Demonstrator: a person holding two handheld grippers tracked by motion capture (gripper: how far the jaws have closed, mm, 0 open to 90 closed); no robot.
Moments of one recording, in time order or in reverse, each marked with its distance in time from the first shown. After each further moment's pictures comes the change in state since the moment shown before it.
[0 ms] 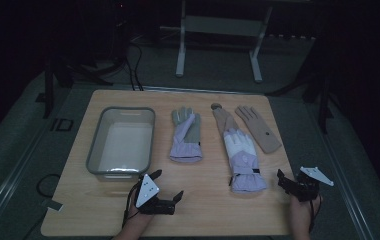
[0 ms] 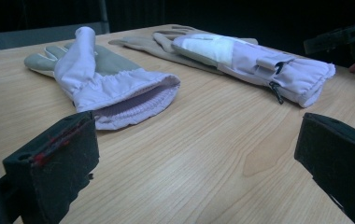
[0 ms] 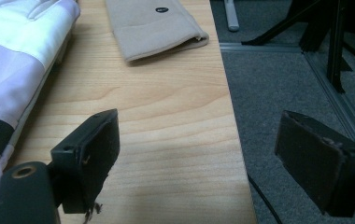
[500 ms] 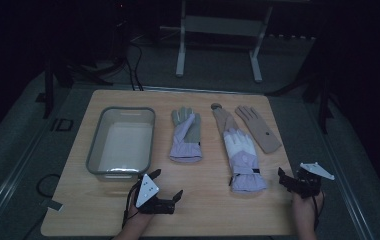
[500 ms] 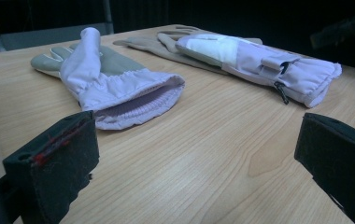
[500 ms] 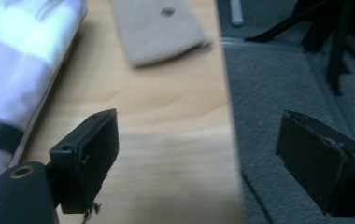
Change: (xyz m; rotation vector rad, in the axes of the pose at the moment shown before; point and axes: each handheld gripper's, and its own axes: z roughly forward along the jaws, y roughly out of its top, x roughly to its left) left arm 0.001 0.000 0.000 0.004 0.012 0.000; right arm 0.000 0.018 -0.005 0.045 0.004 -0.054
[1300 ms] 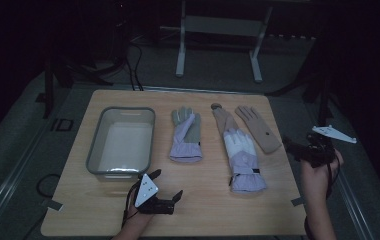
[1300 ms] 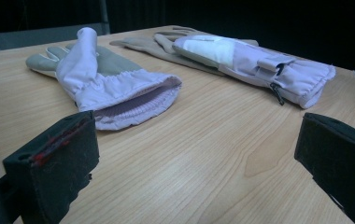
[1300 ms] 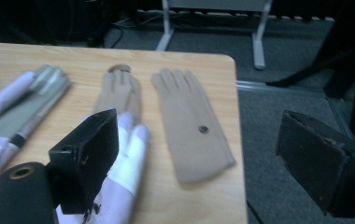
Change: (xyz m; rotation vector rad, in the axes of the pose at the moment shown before) left arm 0.001 0.000 0.000 -0.006 -0.016 -0.013; right arm 0.019 0.127 -0.048 -0.097 0.117 -0.013
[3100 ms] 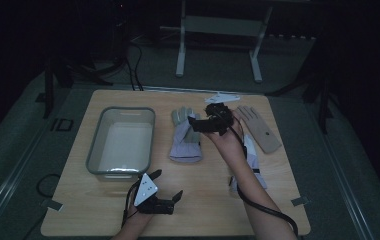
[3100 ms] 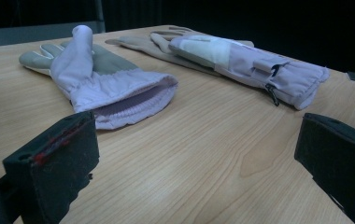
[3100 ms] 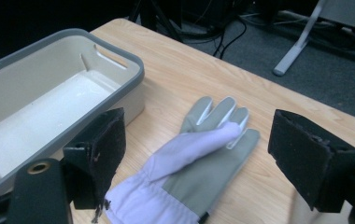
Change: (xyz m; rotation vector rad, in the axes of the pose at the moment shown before) left arm 0.001 0.000 0.000 0.002 -0.022 -0.013; right arm 0.224 0.067 0.104 0.072 0.416 -0.284
